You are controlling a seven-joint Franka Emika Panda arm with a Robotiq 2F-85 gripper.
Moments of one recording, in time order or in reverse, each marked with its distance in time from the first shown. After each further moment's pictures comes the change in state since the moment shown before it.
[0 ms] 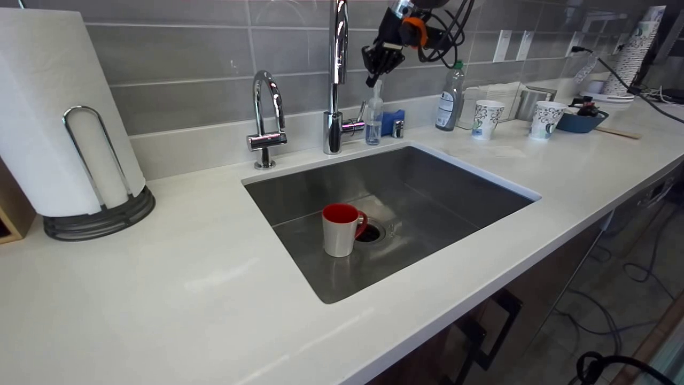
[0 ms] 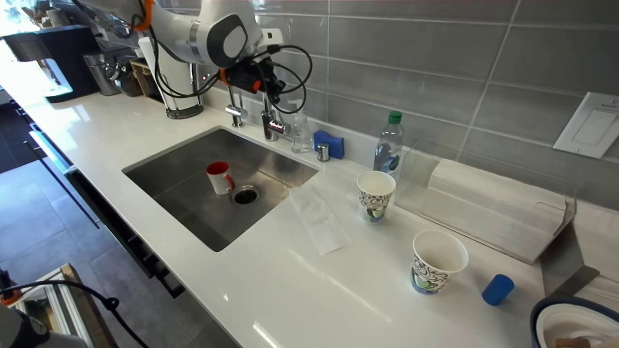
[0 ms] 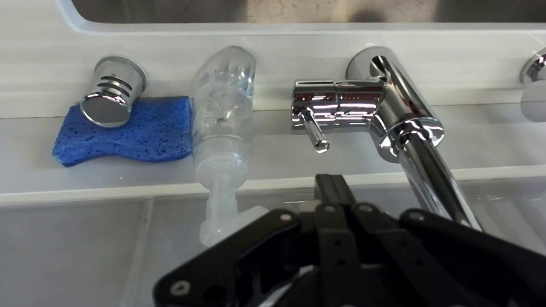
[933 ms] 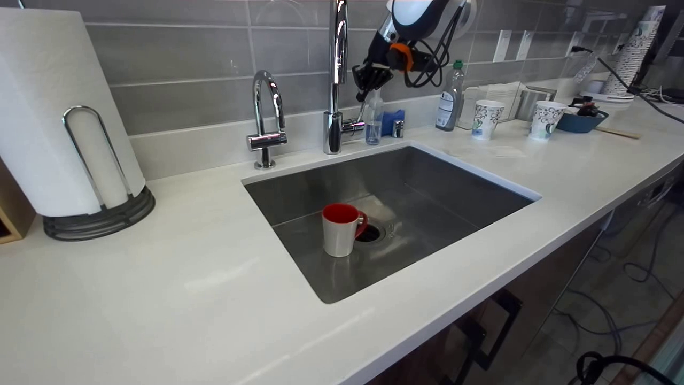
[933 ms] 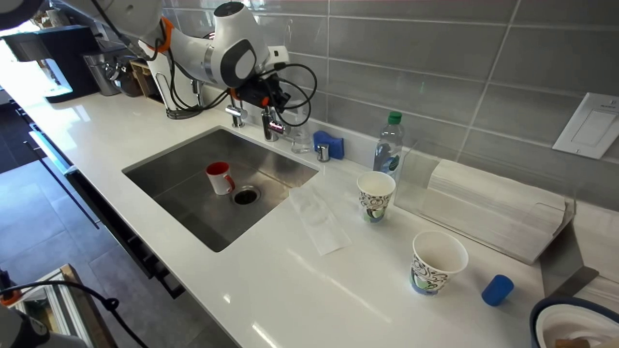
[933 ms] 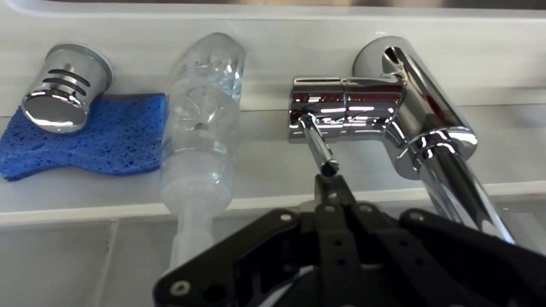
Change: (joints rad) arm 0.008 0.127 0.000 0.068 0.002 0.089 -0.018
